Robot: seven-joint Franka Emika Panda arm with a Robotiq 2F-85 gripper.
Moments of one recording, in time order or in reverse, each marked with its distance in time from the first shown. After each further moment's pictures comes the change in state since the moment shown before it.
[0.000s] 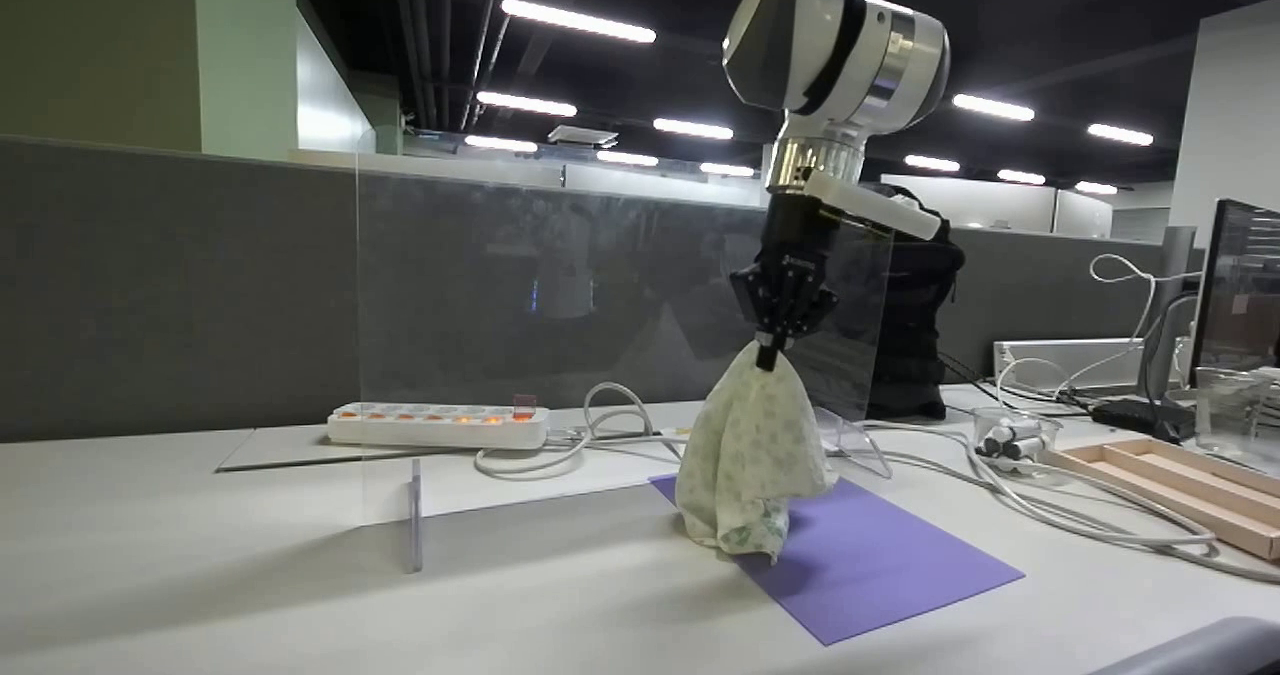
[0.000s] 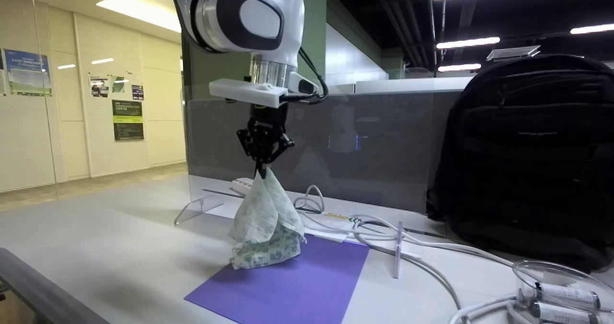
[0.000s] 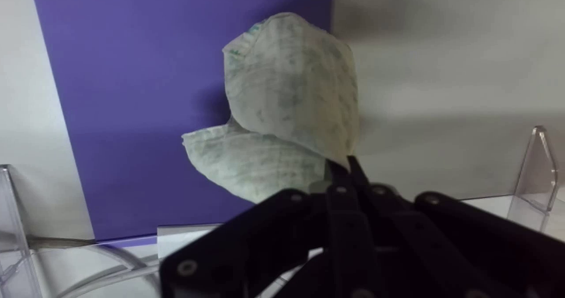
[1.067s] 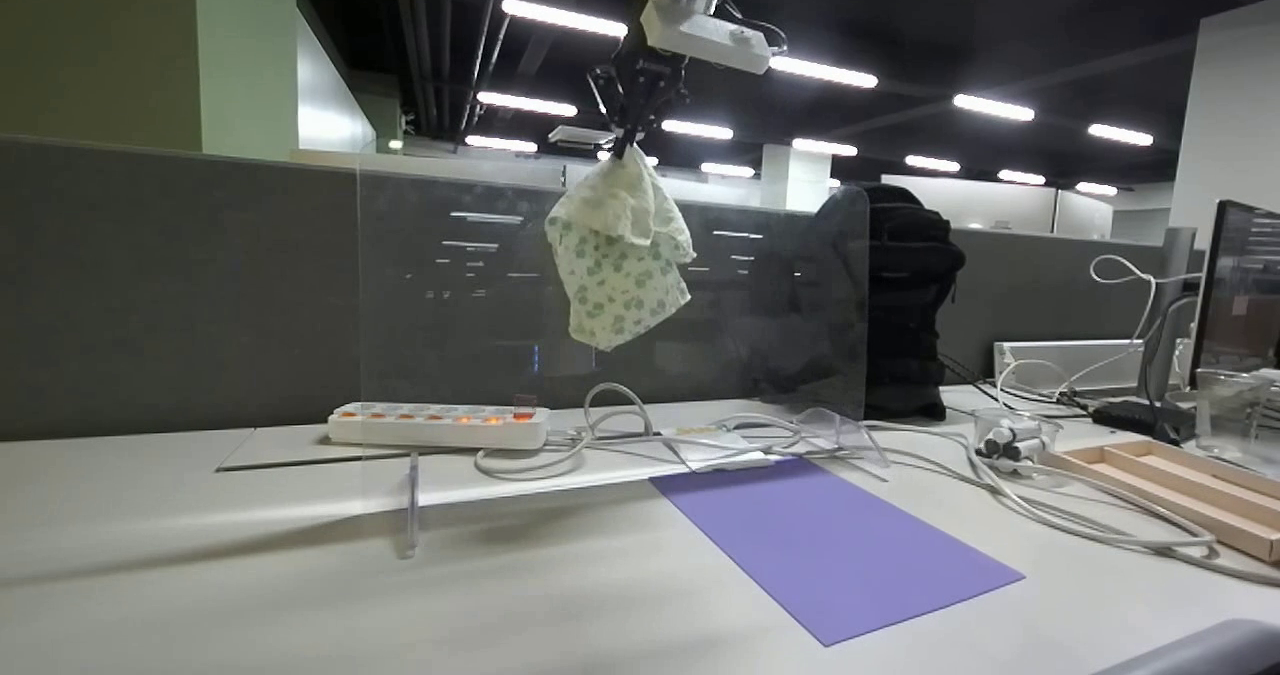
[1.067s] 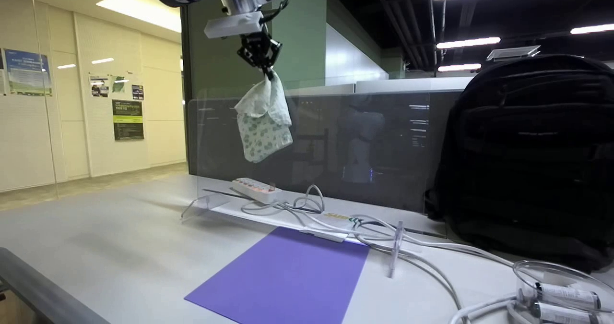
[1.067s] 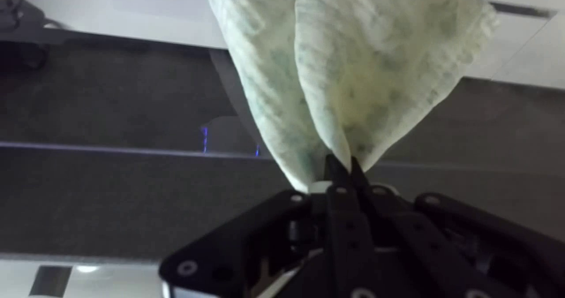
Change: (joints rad) arm 0.110 -0.072 0.105 0.270 -0.354 0.354 0.423
